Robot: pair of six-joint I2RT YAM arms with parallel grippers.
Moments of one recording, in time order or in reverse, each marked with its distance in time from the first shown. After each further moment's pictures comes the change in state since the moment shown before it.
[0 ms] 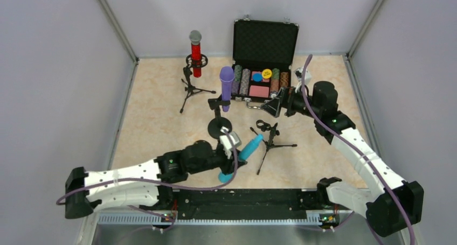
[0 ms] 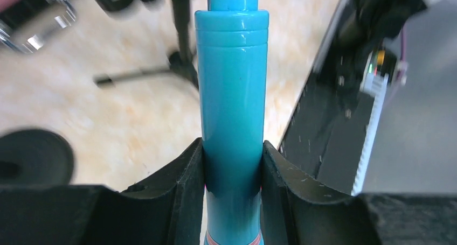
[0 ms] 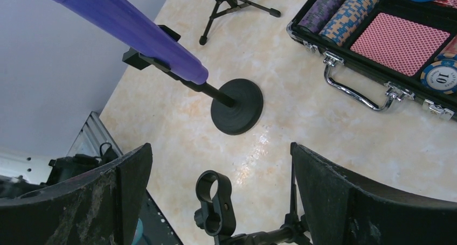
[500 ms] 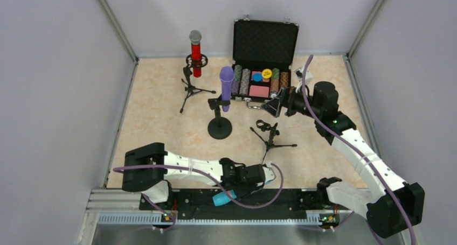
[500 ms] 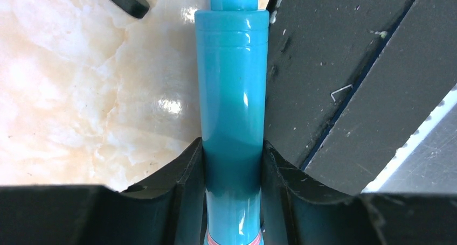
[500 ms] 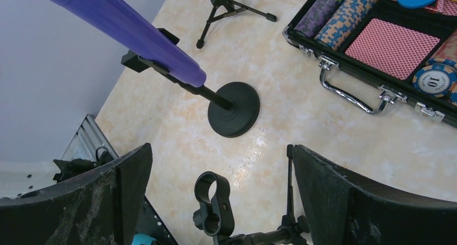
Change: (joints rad) left arm -0.198 0.670 0.292 -0.363 0.004 -0.051; right arm 0.003 -0.013 -0.001 -0.001 0.018 -0.005
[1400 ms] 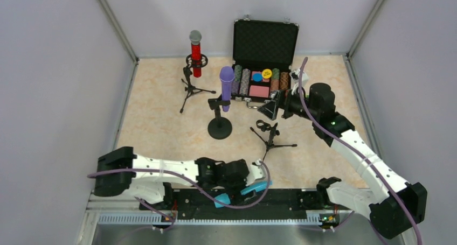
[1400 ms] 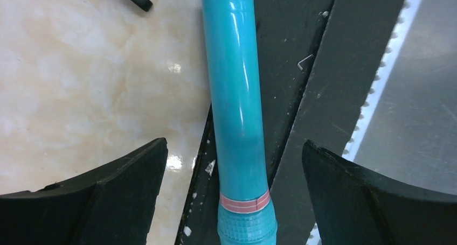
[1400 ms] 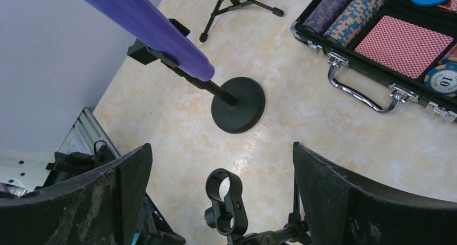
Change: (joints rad) left arm 0.063 -0.347 -0.250 0.183 0.119 0.087; right arm 0.075 -0.010 0.012 -0.032 0.058 -0.016
